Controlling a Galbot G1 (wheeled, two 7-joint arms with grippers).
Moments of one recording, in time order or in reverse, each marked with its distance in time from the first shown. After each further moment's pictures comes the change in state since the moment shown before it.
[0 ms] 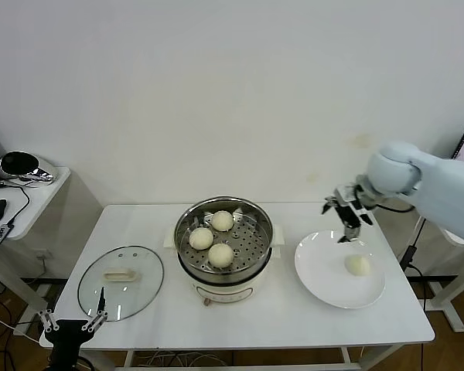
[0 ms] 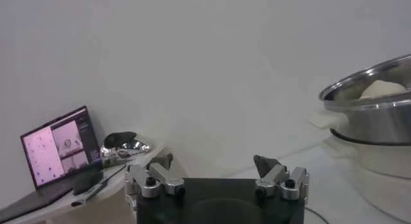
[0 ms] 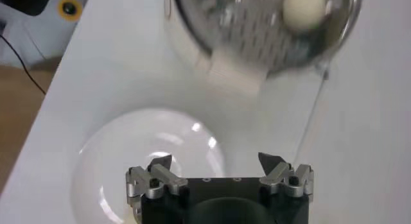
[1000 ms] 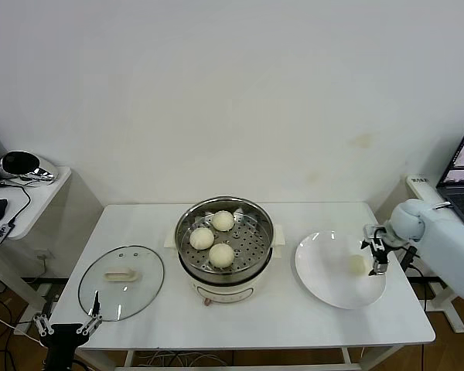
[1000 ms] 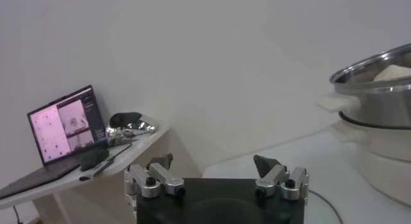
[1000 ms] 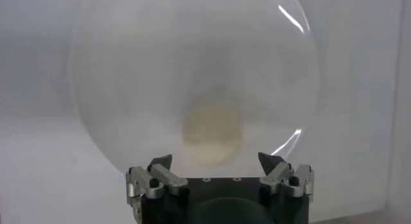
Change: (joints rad) left arm 0.003 -0.007 -0.023 0.007 -0.043 0.027 0.010; right arm -0.508 0.150 0.450 -0.434 -0.272 0.074 0.030
